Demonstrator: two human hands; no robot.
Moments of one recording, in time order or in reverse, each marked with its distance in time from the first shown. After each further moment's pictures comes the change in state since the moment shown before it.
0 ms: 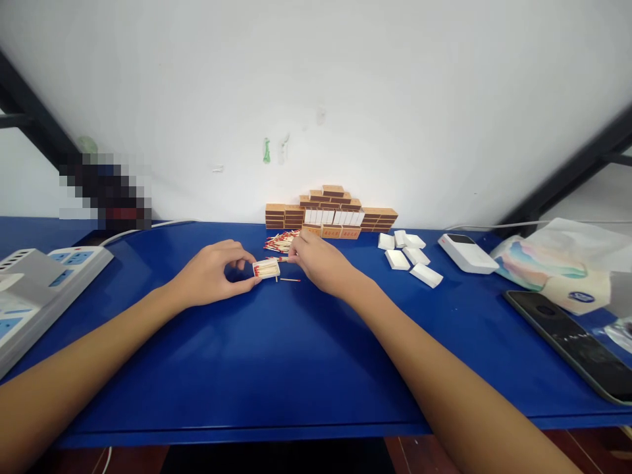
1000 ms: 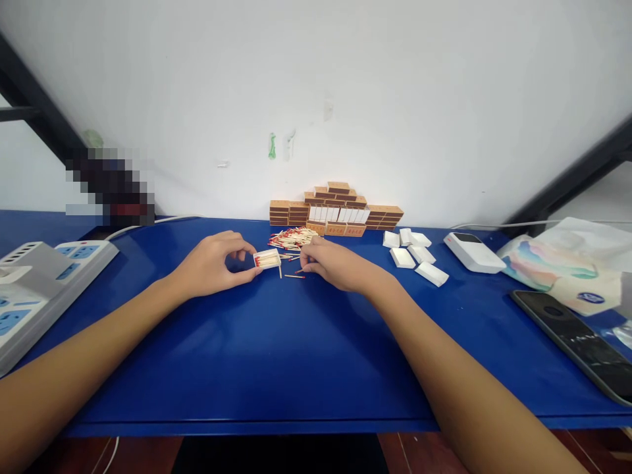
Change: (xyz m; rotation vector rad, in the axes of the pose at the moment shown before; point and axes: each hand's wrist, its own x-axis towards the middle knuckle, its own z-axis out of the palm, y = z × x) left_hand 0.001 -0.008 -0.003 0.027 0.030 -0.019; right_hand -0.012 0.014 -0.015 0.143 -0.229 0.010
